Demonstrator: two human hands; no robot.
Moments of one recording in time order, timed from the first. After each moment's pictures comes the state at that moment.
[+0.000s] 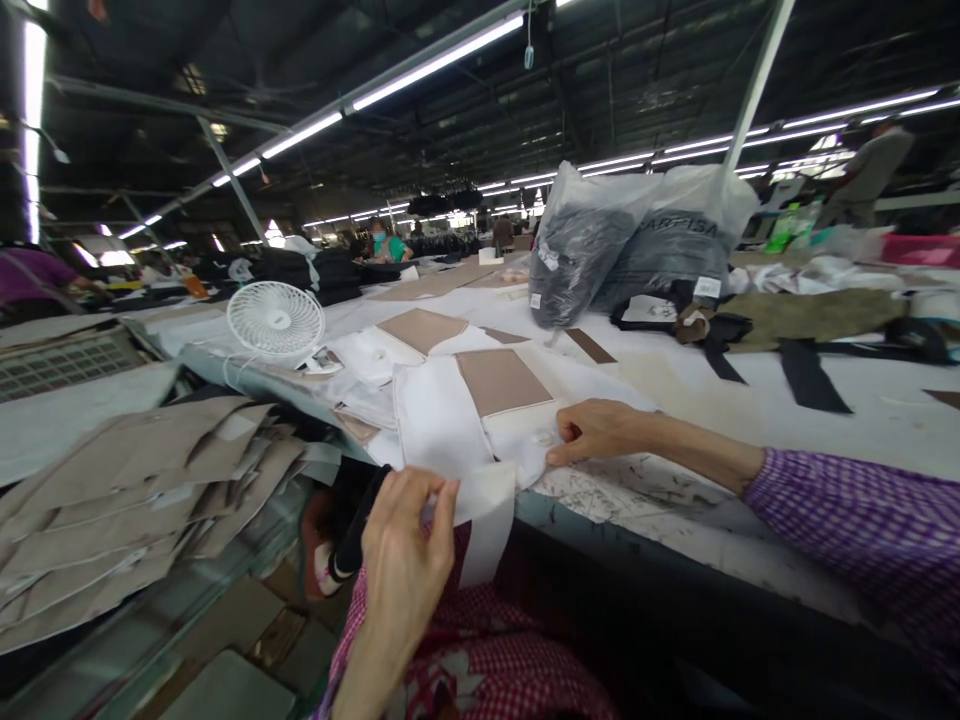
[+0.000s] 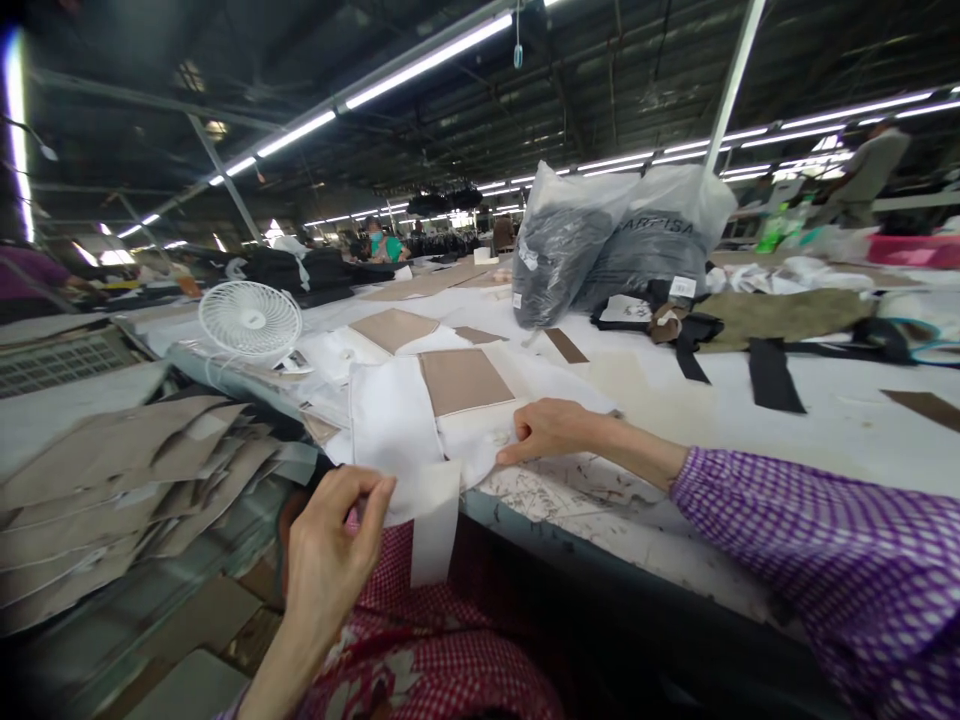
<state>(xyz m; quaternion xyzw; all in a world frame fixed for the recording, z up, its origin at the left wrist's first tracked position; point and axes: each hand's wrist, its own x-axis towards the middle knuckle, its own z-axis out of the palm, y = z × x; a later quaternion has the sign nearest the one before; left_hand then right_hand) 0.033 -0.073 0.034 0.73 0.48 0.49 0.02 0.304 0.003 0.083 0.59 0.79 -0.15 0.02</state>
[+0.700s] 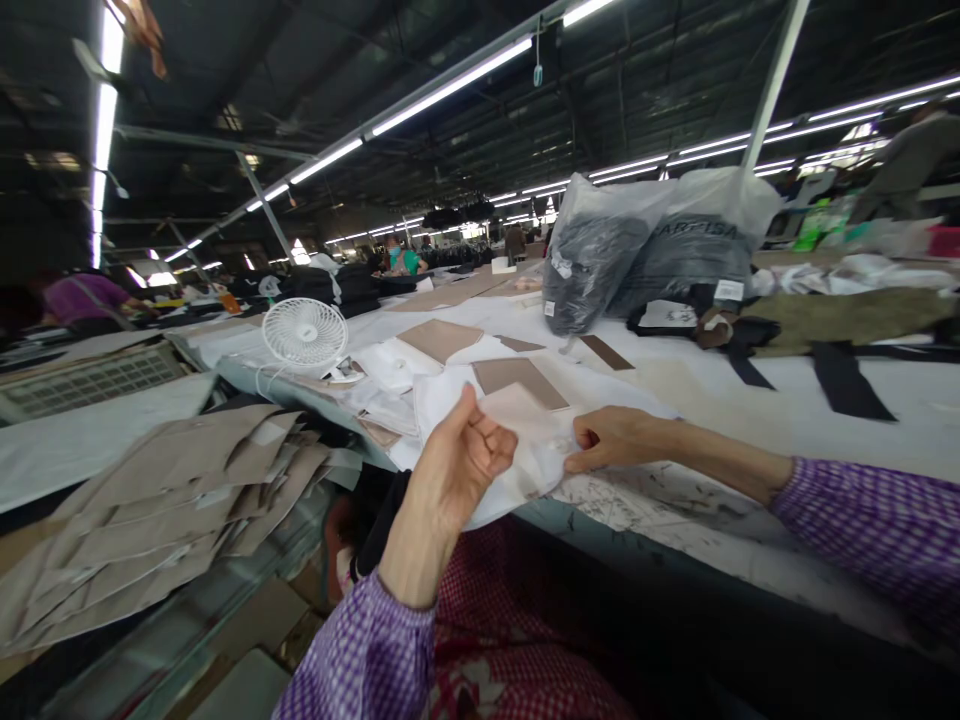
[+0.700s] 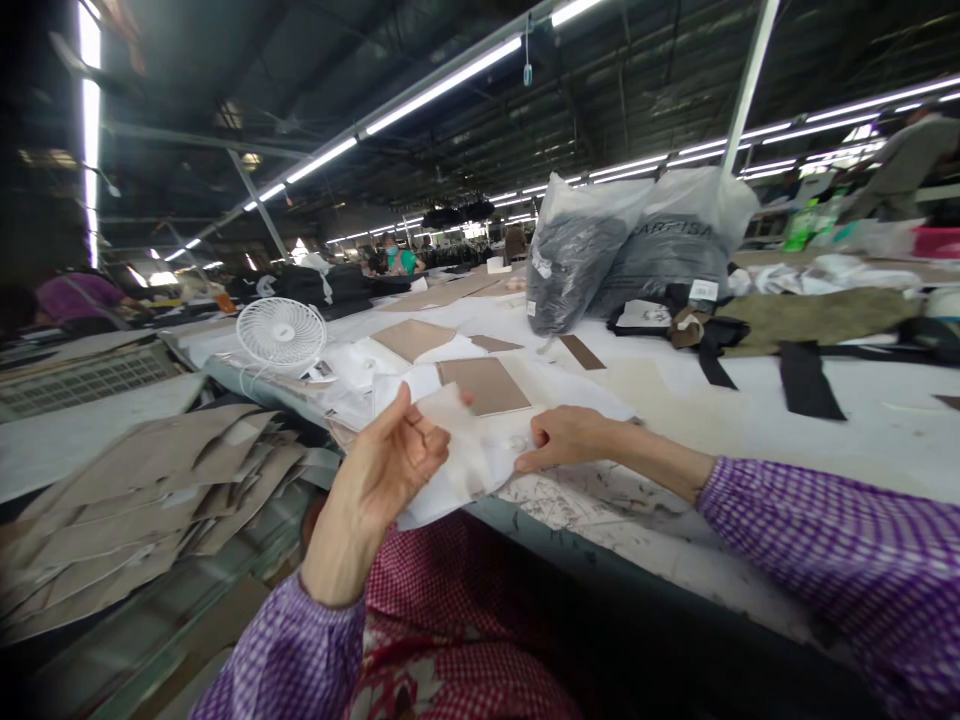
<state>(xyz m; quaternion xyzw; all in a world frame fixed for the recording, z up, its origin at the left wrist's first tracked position) 0.070 -0.035 0.116 0.35 0.22 0.49 0.77 0.299 -0.003 0.089 0.60 0.79 -0.15 0.02</state>
